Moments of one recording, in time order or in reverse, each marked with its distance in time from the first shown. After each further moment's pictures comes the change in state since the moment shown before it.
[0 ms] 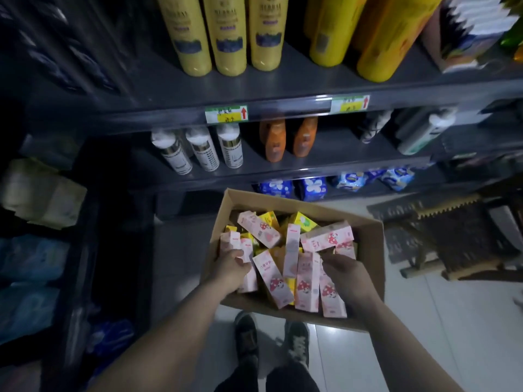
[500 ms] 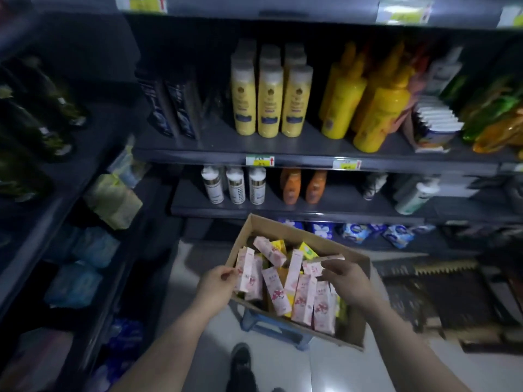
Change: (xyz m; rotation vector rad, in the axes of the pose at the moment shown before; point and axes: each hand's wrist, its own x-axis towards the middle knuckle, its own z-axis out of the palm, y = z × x) left_hand -0.166 -0.014 -0.034 -0.316 0.339 0.164; right_hand -0.095 -0.060 -0.049 -0.226 -0.046 -0.279
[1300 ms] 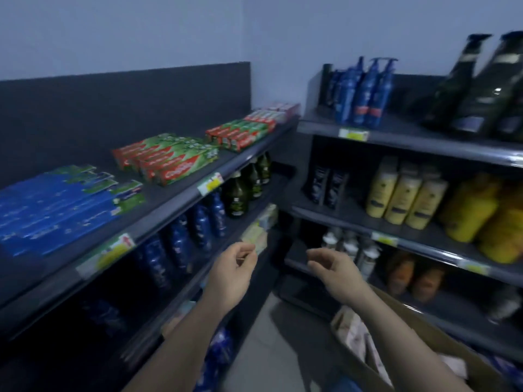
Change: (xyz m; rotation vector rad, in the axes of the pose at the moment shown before) left_hand -0.249 -0.049 -0.268 -0.245 0.558 0.397; right_hand -0.232 -0.249 0.154 -0.064 -0.208 -0.778
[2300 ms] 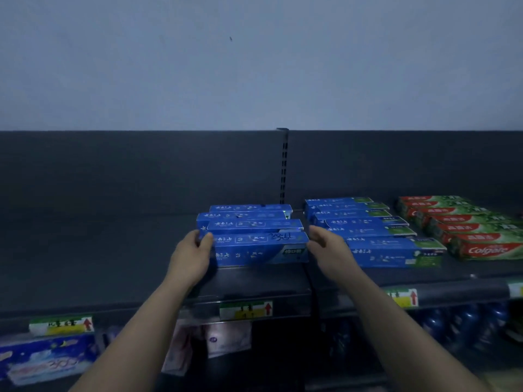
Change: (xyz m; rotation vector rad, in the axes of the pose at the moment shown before) left_hand -0.198 -0.077 -0.417 0.263 1.133 -0.497; right_hand -0.007 -0.334 0.338 0.098 -0.681 -0.537
